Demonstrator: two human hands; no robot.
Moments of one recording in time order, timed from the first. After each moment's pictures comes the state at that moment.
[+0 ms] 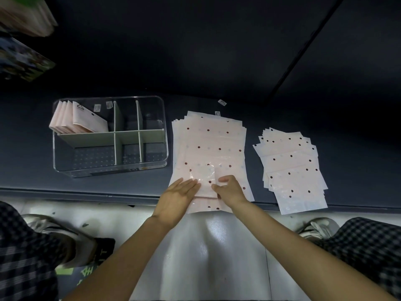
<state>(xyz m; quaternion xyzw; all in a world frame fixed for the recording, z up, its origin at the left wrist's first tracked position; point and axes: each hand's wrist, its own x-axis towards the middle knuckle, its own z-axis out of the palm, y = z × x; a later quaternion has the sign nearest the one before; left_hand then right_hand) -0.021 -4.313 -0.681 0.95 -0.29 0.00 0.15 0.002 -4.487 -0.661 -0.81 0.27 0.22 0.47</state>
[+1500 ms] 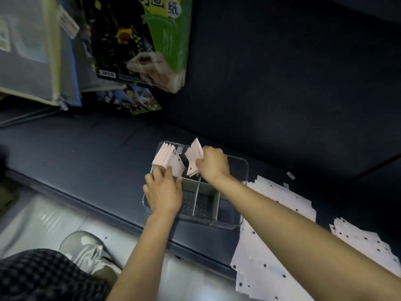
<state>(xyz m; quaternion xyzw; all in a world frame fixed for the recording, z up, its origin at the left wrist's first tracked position) 0.069 -4.121 -0.628 0.92 0.28 0.06 0.26 0.160 -4.210 -0.566 -0.97 -0.13 0.06 0.18</state>
